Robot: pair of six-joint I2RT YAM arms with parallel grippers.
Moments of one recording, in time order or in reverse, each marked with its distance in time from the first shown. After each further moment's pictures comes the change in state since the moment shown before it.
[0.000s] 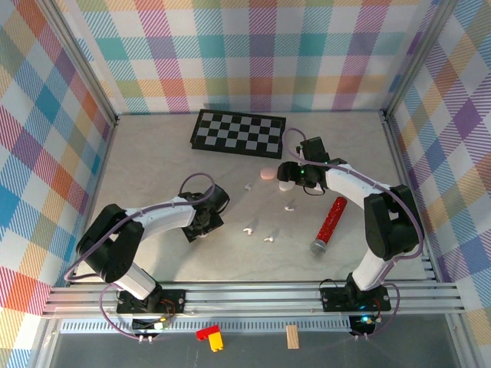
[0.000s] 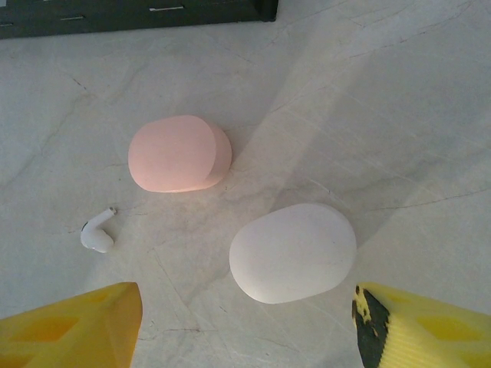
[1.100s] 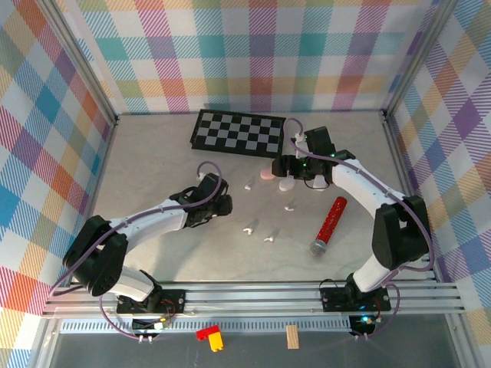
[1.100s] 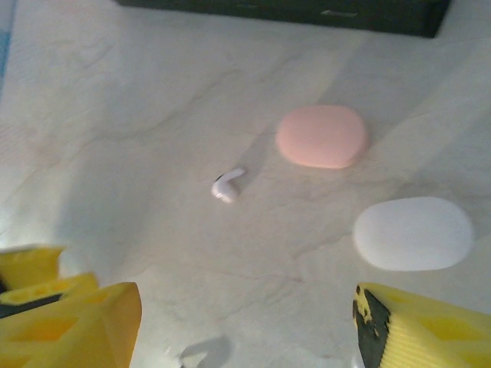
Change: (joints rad) left arm -0.001 -0.123 -0.003 0.394 0.057 0.647; right arm 0.000 -0.094 0.106 -0.152 -0.255 -0.126
